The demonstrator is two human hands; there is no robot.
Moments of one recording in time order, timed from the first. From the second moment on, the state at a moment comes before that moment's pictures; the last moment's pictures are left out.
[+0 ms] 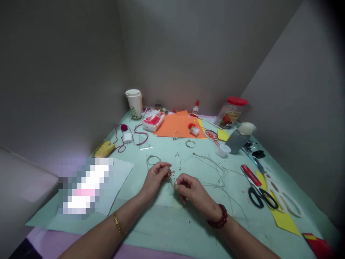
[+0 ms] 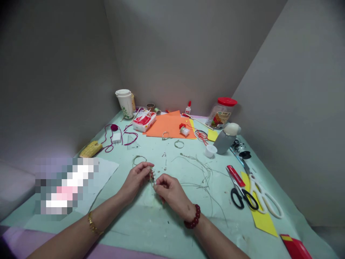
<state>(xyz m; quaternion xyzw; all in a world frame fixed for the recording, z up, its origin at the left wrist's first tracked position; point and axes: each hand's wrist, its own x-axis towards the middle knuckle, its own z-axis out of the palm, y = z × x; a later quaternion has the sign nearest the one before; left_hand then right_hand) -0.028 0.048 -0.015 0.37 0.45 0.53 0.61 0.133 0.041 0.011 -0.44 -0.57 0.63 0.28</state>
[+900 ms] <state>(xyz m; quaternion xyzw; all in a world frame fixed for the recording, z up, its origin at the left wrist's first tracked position) -0.022 0.037 -0.006 0.51 0.54 0.47 0.48 0.132 0.041 -0.001 -0.48 -0.63 0.52 0.31</state>
